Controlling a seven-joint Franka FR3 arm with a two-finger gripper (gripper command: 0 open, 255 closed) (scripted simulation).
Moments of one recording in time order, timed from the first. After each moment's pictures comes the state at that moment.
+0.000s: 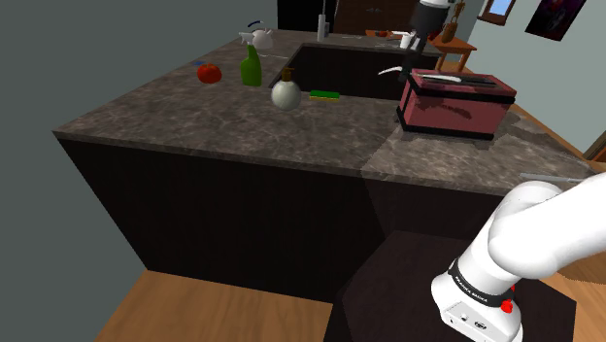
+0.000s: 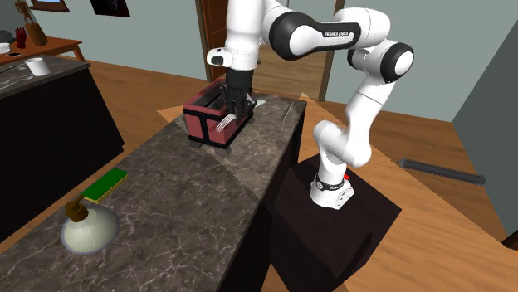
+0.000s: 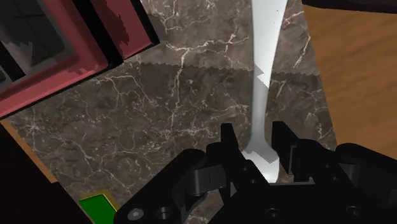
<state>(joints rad) 0.01 -0.55 -0.20 -2.01 -0.14 1.62 -0.45</state>
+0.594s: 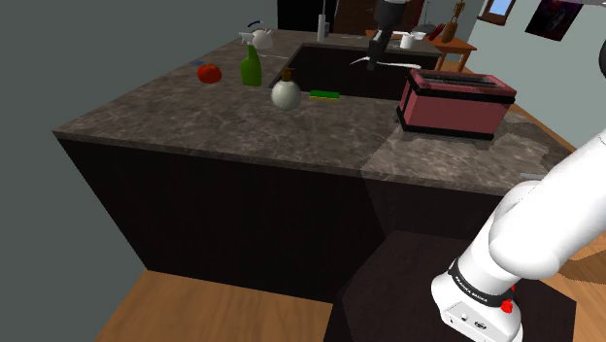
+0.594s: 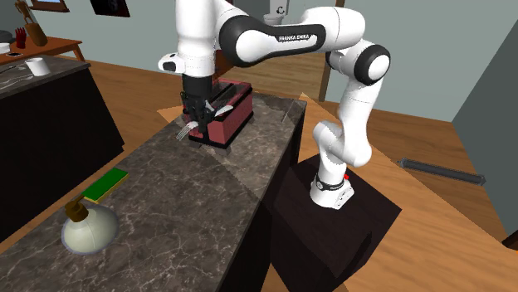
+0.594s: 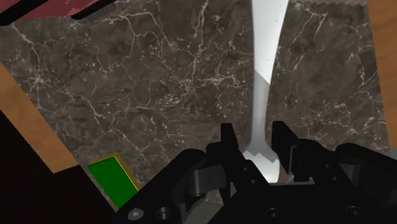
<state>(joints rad) 0.03 -0.19 -0.25 -1.70 -0.08 1.66 -0.49</state>
